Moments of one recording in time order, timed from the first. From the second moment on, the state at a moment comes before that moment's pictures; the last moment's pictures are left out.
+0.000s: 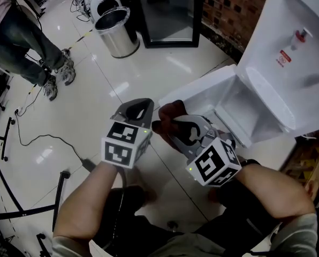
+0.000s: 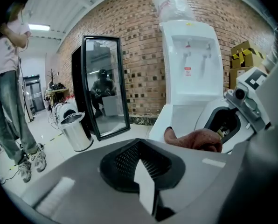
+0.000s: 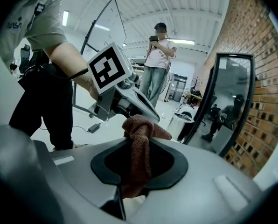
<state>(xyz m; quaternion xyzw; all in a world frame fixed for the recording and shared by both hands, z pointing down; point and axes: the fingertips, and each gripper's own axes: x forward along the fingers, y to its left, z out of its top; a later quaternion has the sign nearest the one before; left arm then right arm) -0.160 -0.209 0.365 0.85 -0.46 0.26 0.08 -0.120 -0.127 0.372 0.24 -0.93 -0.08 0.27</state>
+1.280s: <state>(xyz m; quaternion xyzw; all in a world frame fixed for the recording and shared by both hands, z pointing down) -0.152 -0.213 0.408 0.84 -0.45 0.30 0.12 -0.042 -0.221 0.433 0.41 -0.87 0.00 0.28</state>
